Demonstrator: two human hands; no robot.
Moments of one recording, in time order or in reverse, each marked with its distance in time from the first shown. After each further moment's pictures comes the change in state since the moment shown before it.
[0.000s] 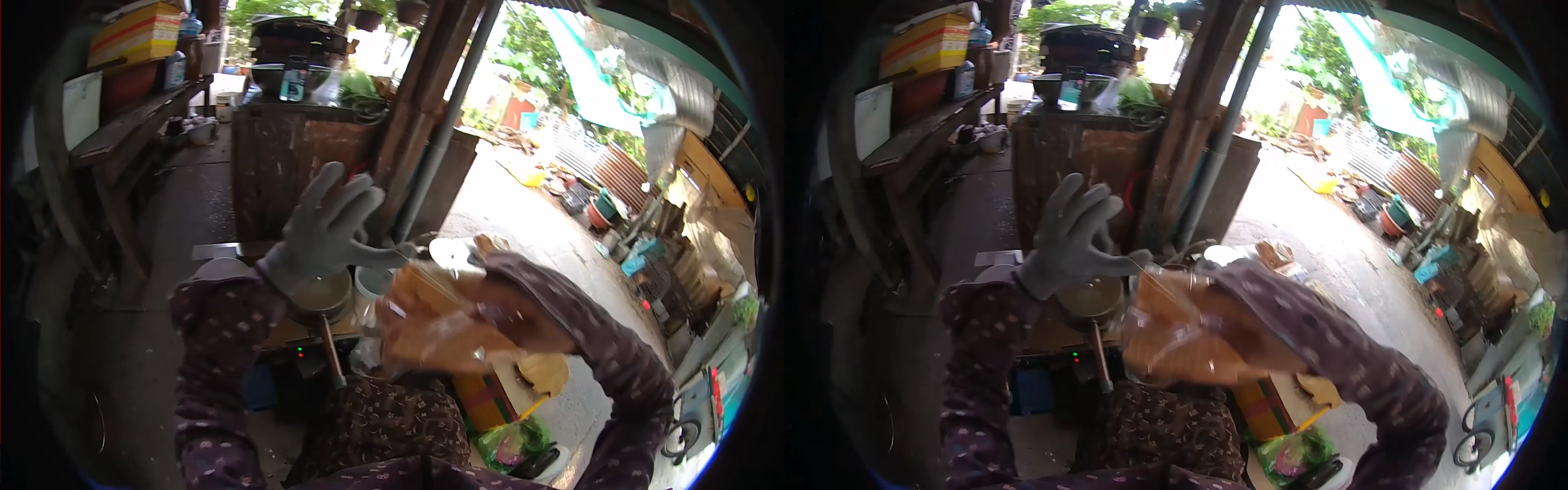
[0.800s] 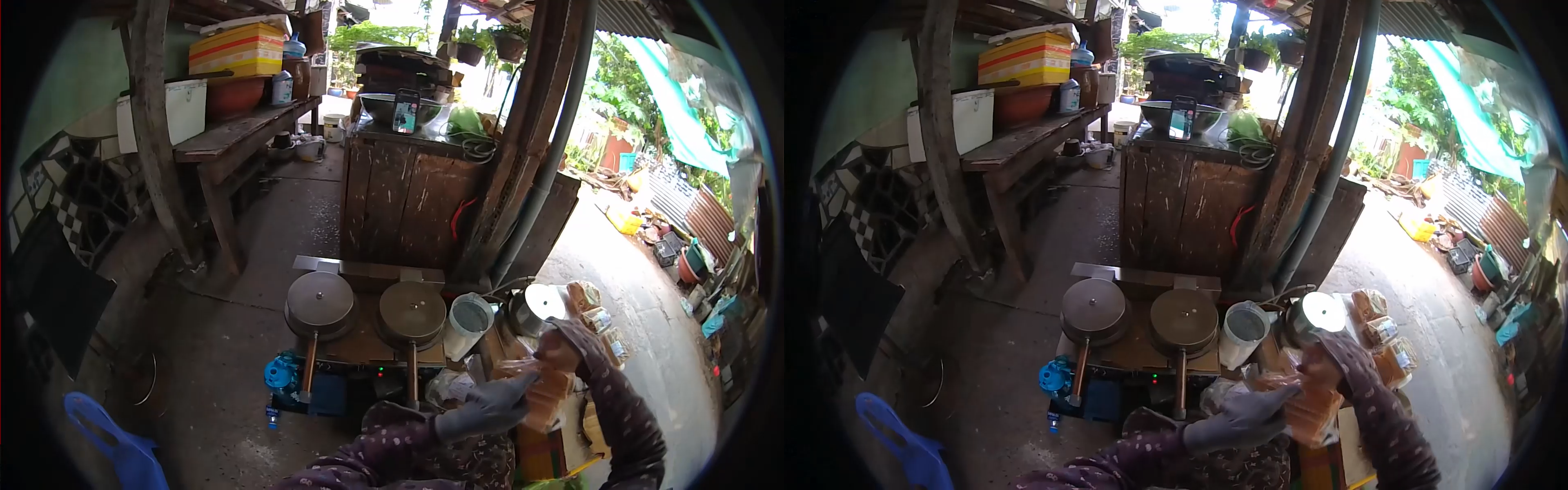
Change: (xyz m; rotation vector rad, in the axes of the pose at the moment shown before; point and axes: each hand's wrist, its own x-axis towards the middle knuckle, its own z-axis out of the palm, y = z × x) left_hand -0.014 0.199 -0.015 -1.202 -0.906 -1.044; right_hand -0.030 0.101 0.151 0.174 -0.163 0.448
